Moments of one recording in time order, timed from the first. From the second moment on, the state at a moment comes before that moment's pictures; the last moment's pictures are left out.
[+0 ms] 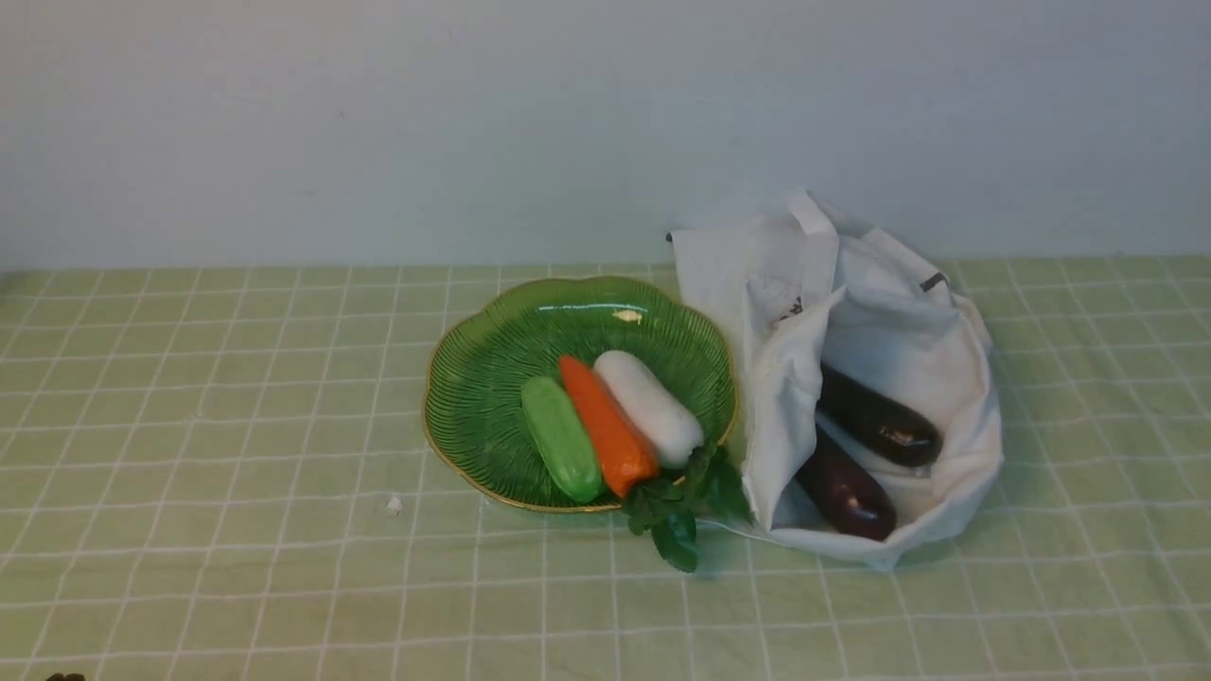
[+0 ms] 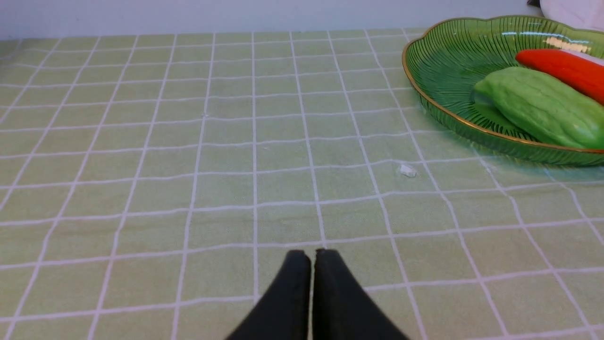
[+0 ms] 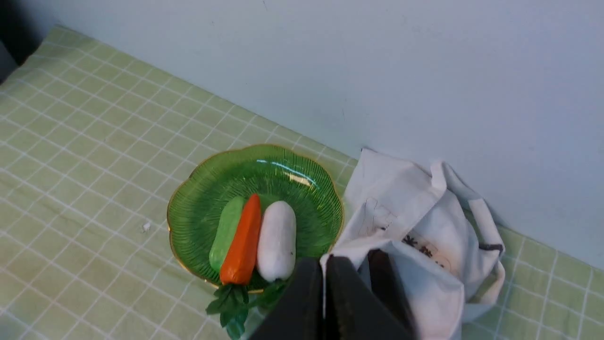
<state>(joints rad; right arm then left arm) 0.44 0.95 -1.53 0.05 1.27 -0.08 -0.08 -0.01 0.03 0.02 0.38 -0.07</state>
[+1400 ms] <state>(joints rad) 0.44 0.40 -0.40 0.04 0.35 -0.08 -0.08 -0.01 0.03 0.02 0.38 -0.07</state>
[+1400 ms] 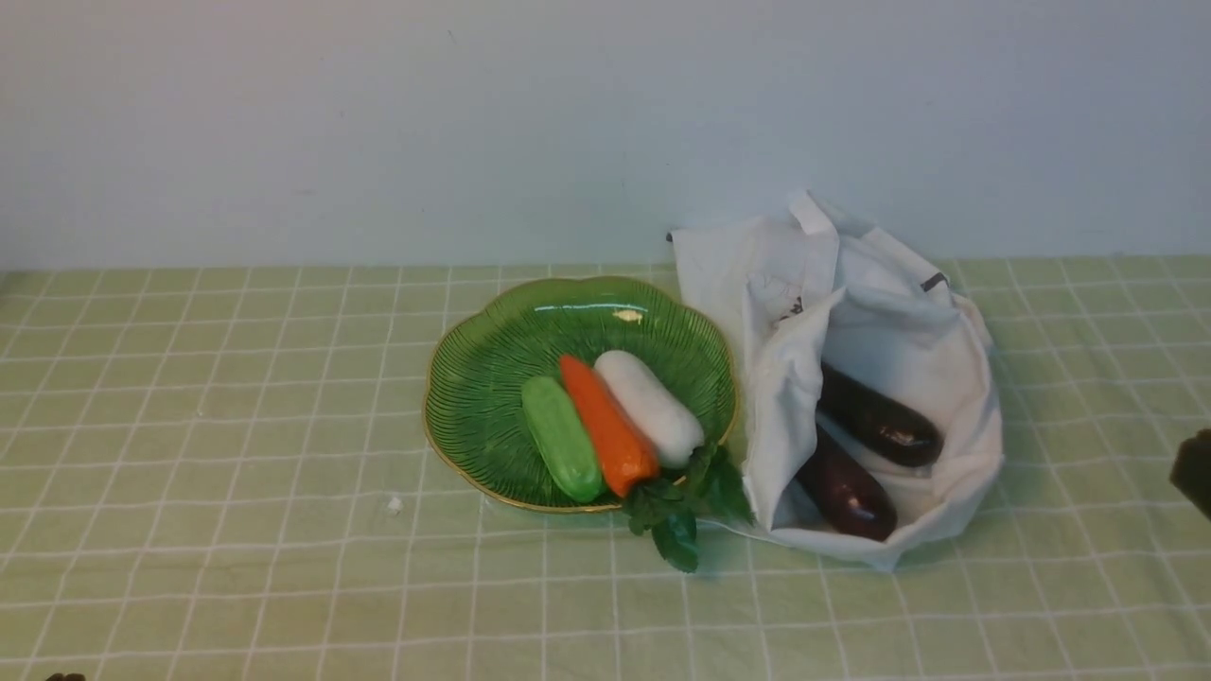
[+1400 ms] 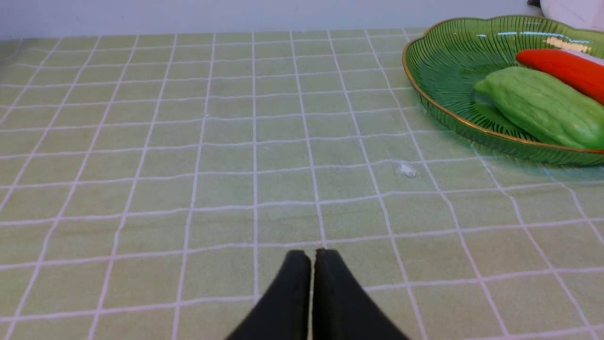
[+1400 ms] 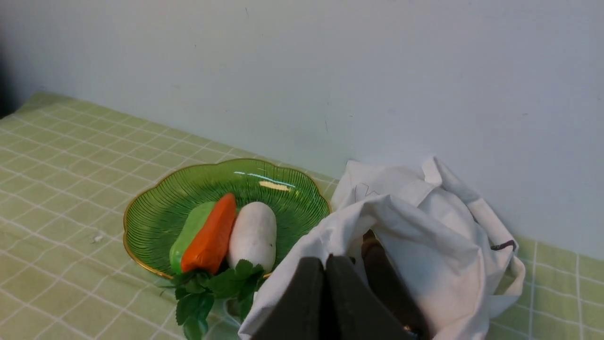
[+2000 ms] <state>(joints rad) 0.00 -0.01 -0.02 0.03 0.35 -0.08 -0.08 -0.01 0.03 0.02 0.38 -0.07</state>
